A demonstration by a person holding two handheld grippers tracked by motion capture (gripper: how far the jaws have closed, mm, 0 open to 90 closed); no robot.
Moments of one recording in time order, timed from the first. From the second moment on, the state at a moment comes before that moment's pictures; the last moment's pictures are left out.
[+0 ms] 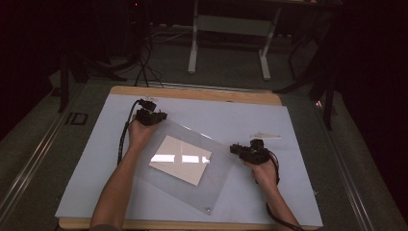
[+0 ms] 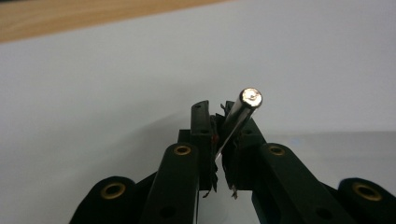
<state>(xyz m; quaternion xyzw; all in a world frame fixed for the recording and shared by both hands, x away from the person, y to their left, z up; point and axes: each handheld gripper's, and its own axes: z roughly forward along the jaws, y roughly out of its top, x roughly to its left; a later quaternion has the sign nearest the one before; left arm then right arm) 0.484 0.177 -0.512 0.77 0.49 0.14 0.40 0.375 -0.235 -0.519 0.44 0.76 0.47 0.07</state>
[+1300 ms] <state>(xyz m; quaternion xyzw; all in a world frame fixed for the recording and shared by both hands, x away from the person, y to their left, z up) 0.428 0.180 -0.533 0.75 0.52 0.14 0.39 0.444 -0.251 -0.541 0.50 0.72 0.48 0.05</state>
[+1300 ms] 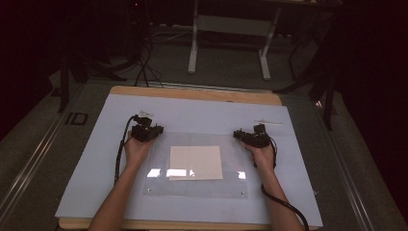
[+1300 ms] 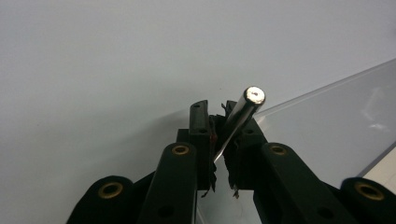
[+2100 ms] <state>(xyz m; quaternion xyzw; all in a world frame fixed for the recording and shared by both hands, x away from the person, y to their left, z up) 0.419 0.197 -0.531 0.72 0.52 0.14 0.44 0.431 -0.252 -0.534 0.48 0.74 0.46 0.10</state>
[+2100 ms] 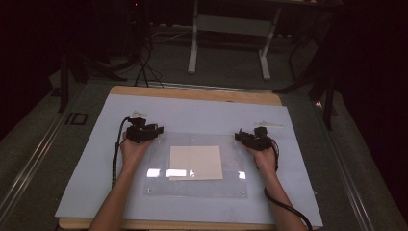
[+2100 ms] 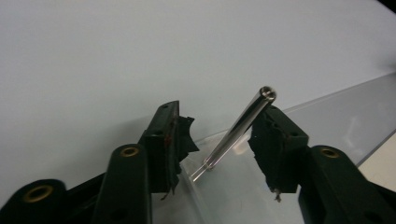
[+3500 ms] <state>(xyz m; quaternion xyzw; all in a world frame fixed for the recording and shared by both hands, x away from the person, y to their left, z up) 0.404 0.180 -0.528 0.73 0.46 0.25 0.43 0.419 -0.243 -0.526 0.43 0.76 0.44 0.19</state>
